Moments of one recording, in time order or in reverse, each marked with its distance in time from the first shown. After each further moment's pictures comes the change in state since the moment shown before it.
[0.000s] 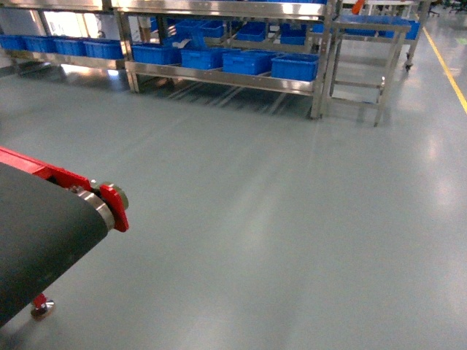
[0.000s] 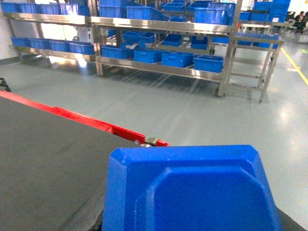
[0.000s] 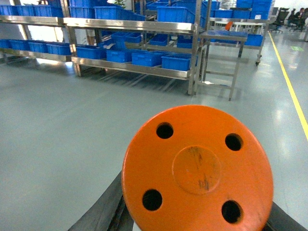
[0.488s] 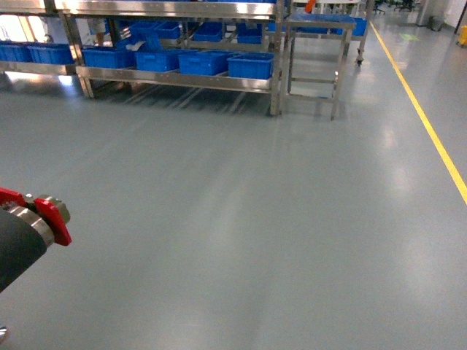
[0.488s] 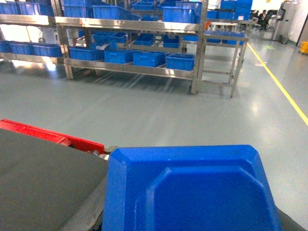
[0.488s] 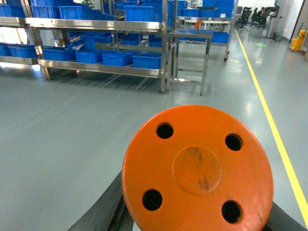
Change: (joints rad) left arm 0.000 0.000 0.000 0.000 0.000 0.000; right arm 0.000 0.000 0.000 0.000 0.000 0.000
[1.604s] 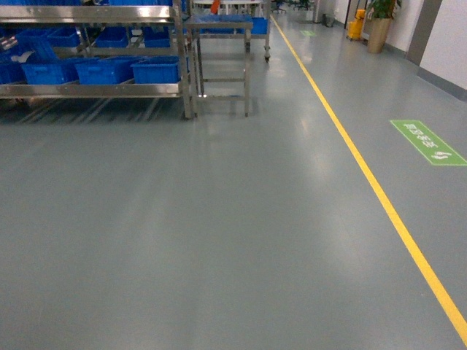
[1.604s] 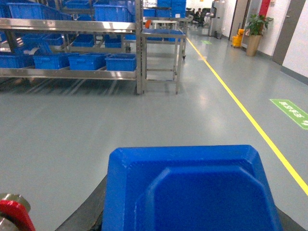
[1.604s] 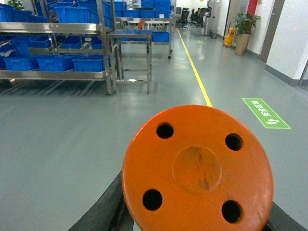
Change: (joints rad) left arm 0.000 0.000 0.000 -0.001 0.000 0.000; right arm 0.000 0.000 0.000 0.000 0.000 0.000
